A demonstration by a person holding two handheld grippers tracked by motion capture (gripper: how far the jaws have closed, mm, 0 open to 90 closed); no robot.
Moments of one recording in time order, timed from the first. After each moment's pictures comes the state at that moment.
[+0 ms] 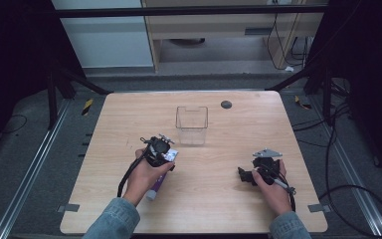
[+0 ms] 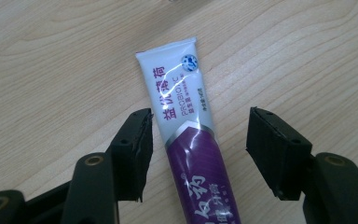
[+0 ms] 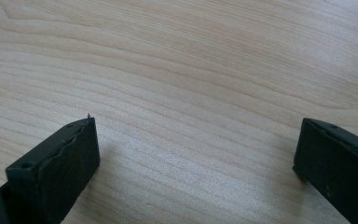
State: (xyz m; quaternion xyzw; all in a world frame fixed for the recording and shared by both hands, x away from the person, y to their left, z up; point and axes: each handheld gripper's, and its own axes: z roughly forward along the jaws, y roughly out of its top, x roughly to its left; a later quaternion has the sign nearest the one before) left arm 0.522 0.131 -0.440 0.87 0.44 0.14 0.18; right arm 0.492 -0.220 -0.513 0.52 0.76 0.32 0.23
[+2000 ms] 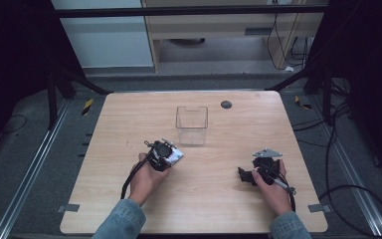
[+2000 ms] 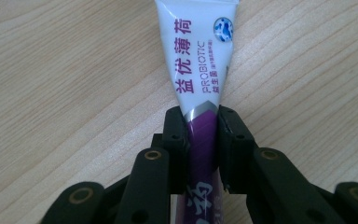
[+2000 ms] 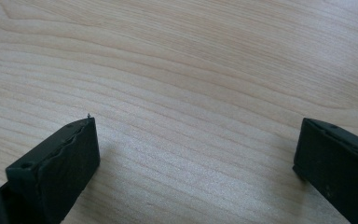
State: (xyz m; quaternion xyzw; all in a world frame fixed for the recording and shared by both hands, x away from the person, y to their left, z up) left arm 0.526 0.127 -0.464 0.89 0.42 0.14 0.15; right arm 0.492 -0.220 -0.513 0.52 0.76 0.32 0.22
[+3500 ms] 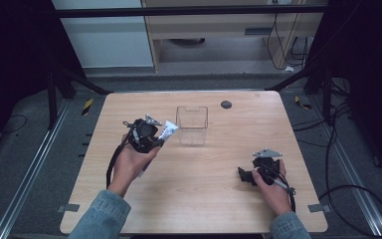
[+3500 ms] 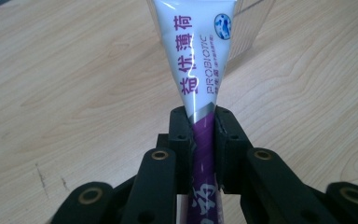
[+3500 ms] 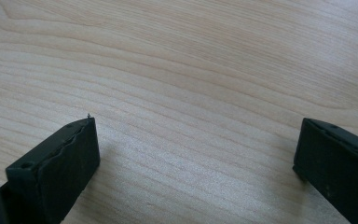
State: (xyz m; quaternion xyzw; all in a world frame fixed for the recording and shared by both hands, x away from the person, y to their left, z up) left arm 0.529 0.160 -0.371 0.85 0.41 0.17 0.28; right arm 0.492 -0.220 -0.513 0.52 0.76 0.32 0.22
